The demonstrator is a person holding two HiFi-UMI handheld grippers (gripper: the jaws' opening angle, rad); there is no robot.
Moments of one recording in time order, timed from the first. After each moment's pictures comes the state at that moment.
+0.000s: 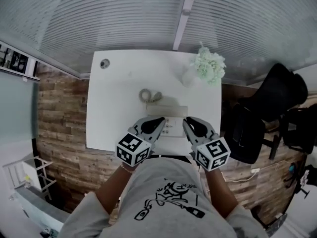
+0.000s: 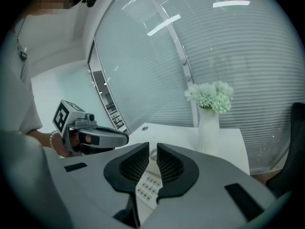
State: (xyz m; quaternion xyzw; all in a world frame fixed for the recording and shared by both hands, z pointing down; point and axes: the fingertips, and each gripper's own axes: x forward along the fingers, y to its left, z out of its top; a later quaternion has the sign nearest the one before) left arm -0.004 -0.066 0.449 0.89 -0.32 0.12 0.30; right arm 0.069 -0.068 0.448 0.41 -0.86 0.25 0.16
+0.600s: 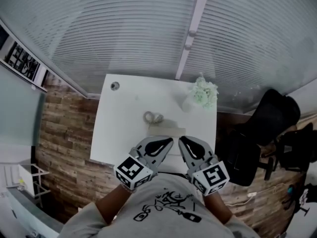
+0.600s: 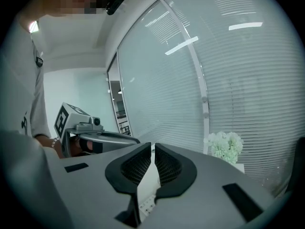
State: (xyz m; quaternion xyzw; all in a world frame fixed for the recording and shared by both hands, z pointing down) left arm 0.014 -0.043 0.310 0.93 -0.30 0.03 0.20; right arm 0.036 -0.053 0.310 0.38 -0.91 0.14 0.10
